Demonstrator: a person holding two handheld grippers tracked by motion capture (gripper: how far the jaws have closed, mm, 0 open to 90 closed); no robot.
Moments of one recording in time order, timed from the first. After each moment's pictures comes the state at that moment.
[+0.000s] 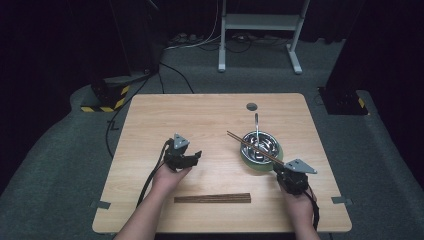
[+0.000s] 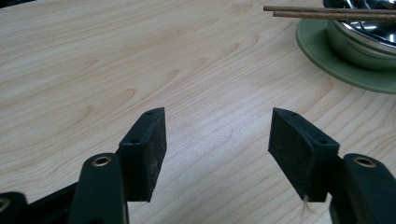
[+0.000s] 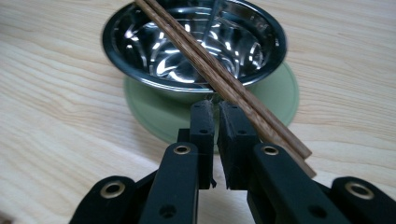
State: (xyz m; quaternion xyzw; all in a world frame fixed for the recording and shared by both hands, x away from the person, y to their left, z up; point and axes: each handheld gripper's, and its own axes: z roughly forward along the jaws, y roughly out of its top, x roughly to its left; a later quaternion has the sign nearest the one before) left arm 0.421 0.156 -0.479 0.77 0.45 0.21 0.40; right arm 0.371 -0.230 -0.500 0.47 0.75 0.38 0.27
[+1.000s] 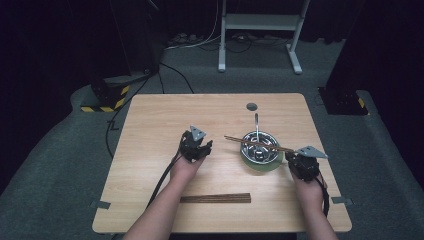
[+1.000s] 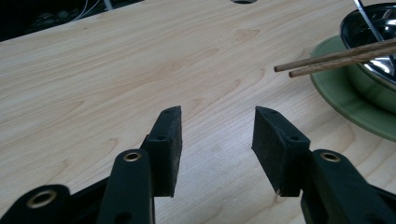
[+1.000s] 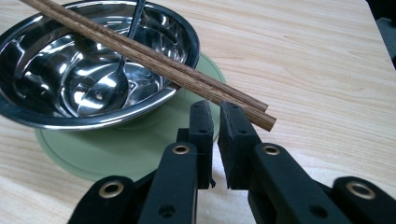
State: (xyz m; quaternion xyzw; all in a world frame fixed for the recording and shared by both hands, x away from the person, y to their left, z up) left arm 0.454 0.109 -0.481 0.76 0.46 0.26 0.39; right arm 0.413 -0.265 -0.492 0.49 0.74 0.36 0.28
